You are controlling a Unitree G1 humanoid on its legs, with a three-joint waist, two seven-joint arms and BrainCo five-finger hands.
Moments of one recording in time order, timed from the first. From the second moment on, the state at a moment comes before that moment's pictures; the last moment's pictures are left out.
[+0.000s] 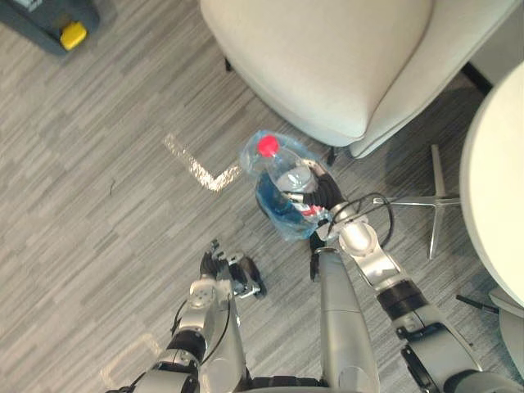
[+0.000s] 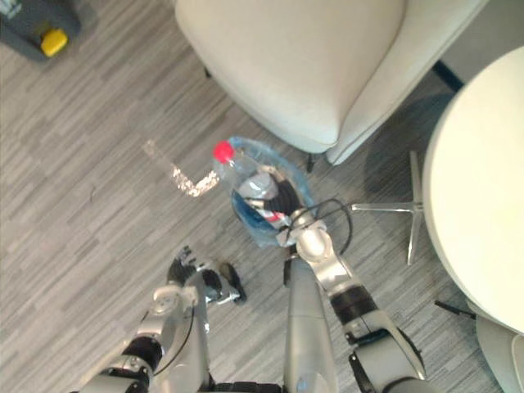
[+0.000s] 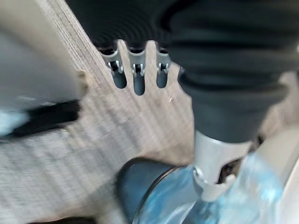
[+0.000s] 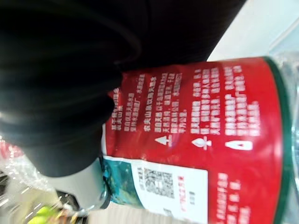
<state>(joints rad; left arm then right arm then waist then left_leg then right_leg) -0.34 0.00 0.07 0.75 -0.20 -0.20 0.18 -0.61 -0.32 0.34 0.24 -0.15 -0.27 -0.09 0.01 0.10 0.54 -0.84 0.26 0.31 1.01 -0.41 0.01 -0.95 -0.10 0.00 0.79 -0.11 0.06</state>
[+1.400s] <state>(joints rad) -0.42 -0.06 0.15 0.44 -0.20 -0.14 0.13 -0.83 -0.33 -0.02 0.35 -0.24 -0.02 -0.15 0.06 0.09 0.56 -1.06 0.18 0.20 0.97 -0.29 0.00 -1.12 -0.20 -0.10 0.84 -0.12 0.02</state>
